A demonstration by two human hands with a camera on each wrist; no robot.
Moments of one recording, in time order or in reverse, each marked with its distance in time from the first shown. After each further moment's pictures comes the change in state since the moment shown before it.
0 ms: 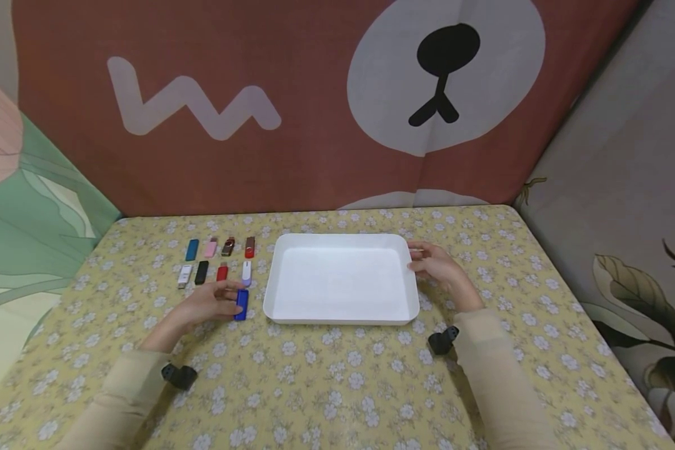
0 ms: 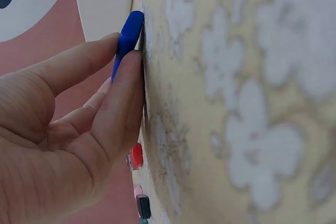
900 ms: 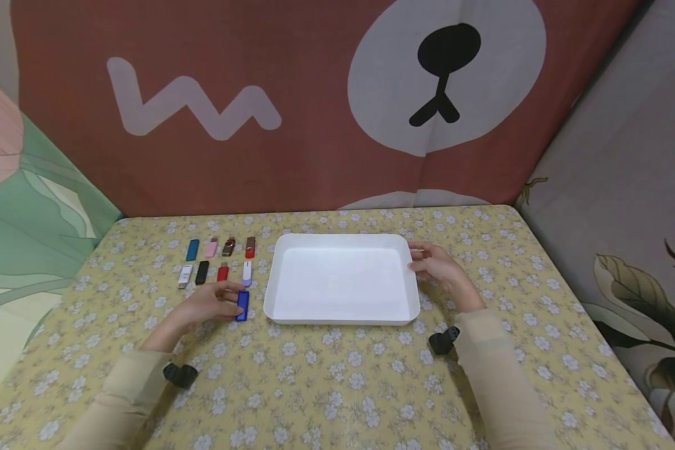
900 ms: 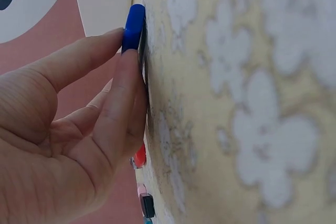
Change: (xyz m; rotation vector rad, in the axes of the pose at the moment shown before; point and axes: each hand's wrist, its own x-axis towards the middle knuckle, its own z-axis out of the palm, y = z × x) left_hand 0.000 0.002 0.001 0.037 0.016 -0.007; right_hand 0.001 0.000 0.000 0.021 0.000 0.014
